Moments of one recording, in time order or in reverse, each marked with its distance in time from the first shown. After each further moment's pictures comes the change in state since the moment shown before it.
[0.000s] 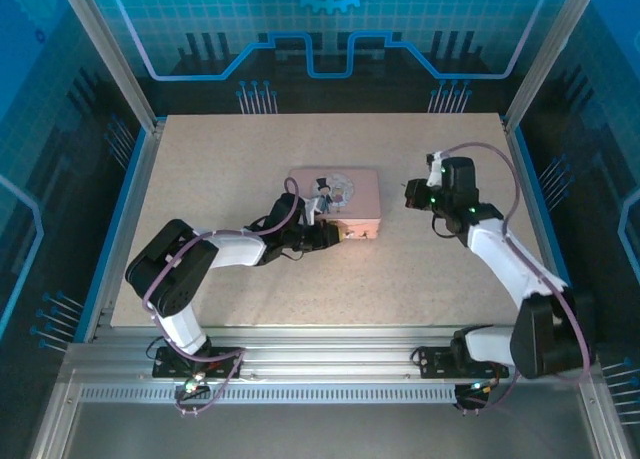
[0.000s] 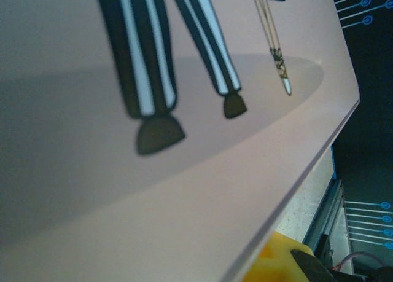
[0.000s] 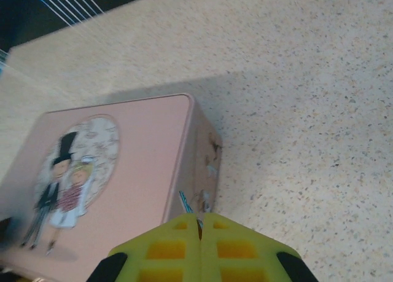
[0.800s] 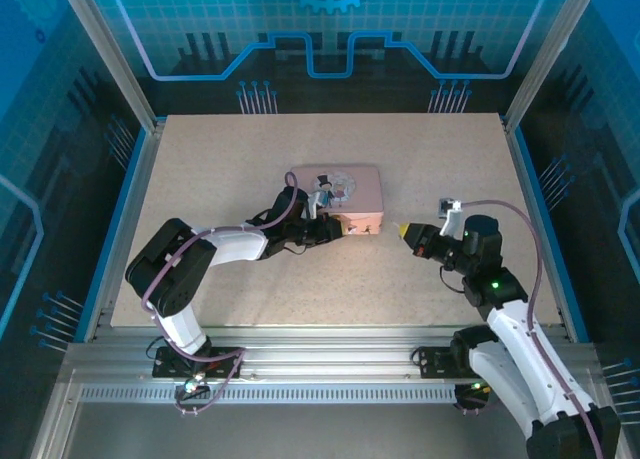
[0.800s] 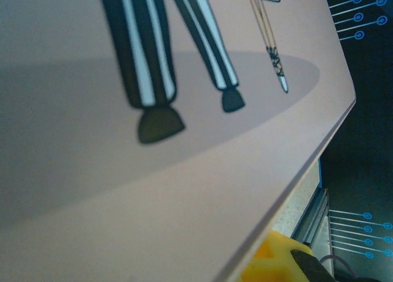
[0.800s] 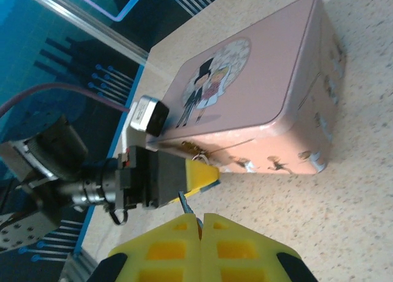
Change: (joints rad) left arm 0.000 0.000 0.064 -0.067 0.006 -0.054; right arm 0.033 -0.573 -0.380 0.028 -0.293 0.318
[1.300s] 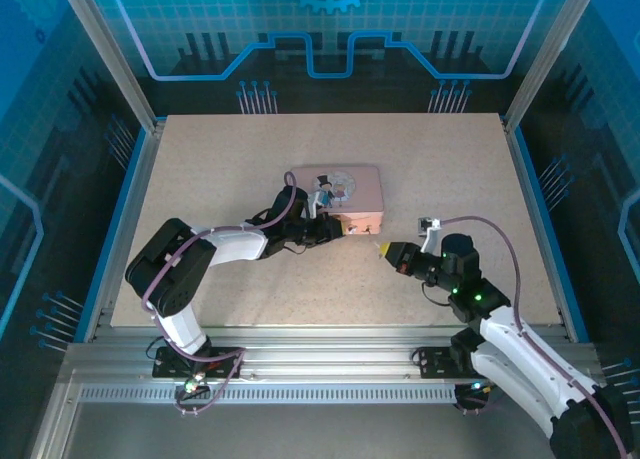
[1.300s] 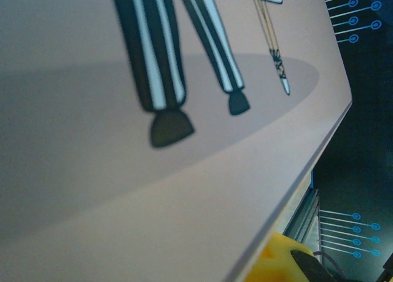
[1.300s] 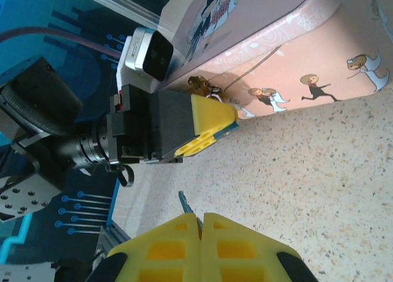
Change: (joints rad) left arm 0.005 0.000 0.002 0.001 0.018 -0.031; right arm 0.220 0.006 -0.175 0.209 0.108 0.206
